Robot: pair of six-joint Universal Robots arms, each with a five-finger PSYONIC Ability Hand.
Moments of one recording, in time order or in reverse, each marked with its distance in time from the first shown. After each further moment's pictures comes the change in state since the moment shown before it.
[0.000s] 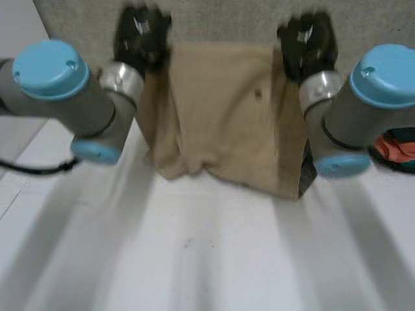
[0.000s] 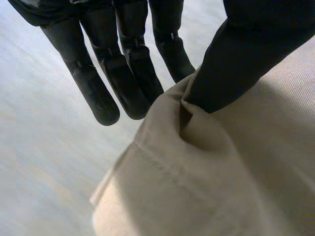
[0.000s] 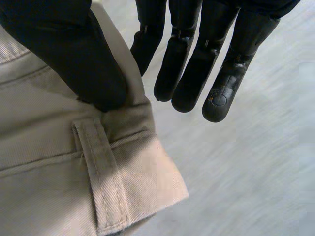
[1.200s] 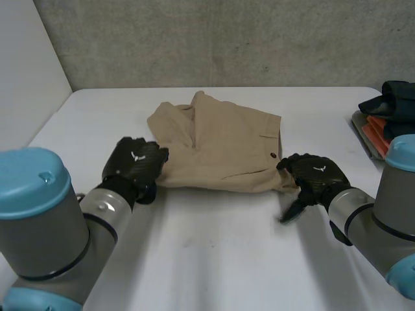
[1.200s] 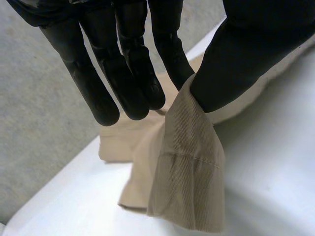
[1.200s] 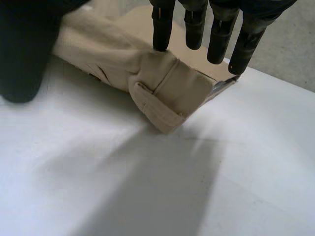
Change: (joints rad) left arm -0.108 0.442 -0.843 -0.202 -0.147 -0.012; right arm -0.144 -0.247 0.692 0.344 -0.222 0.442; left_hand 0.000 0.000 0.000 0.000 0.000; right_hand -0.777 -0.949 -0.965 -0.943 -0.924
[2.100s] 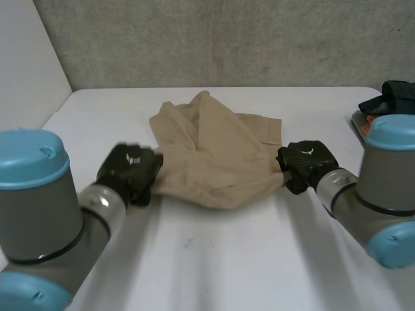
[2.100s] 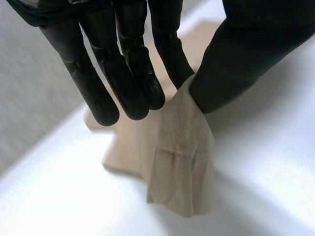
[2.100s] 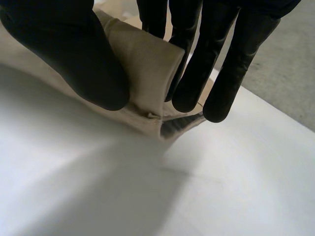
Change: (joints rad) left arm 0.022 -0.006 0.052 -0.193 0.001 -0.023; right arm 0.038 0.086 -0.179 0.062 0.016 -0.184; left_hand 0.000 0.000 0.000 0.000 0.000; right_hand 0.747 0.948 0.967 0.943 0.918
